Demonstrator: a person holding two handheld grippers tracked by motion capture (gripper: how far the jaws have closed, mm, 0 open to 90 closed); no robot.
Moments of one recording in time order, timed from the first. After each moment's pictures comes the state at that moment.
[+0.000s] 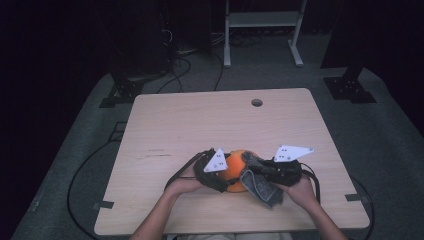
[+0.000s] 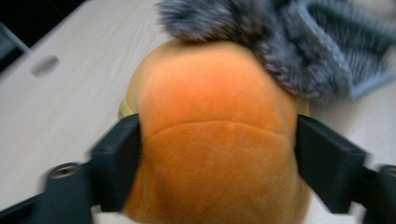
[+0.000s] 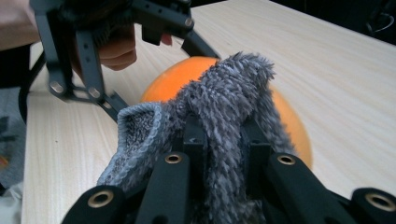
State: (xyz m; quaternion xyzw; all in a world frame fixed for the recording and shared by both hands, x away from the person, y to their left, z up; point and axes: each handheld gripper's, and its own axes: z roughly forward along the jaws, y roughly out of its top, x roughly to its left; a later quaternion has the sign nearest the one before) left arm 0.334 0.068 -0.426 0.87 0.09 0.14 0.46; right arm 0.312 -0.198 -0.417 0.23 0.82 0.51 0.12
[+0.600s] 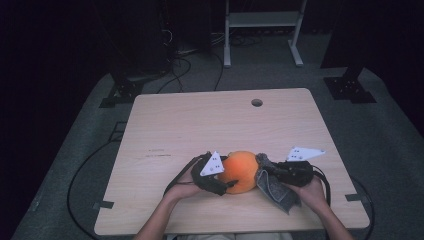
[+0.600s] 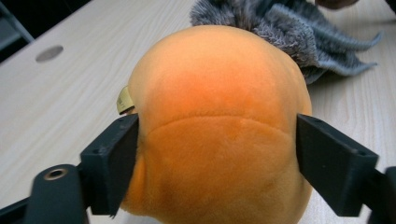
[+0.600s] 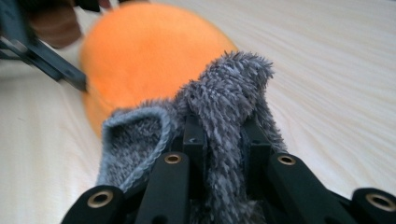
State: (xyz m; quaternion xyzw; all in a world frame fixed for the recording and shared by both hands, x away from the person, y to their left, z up) left arm 0.321 0.068 -0.433 0.87 0.09 0.18 0.45; right arm 0.318 -0.236 -0.435 0.29 0.81 0.49 0.11
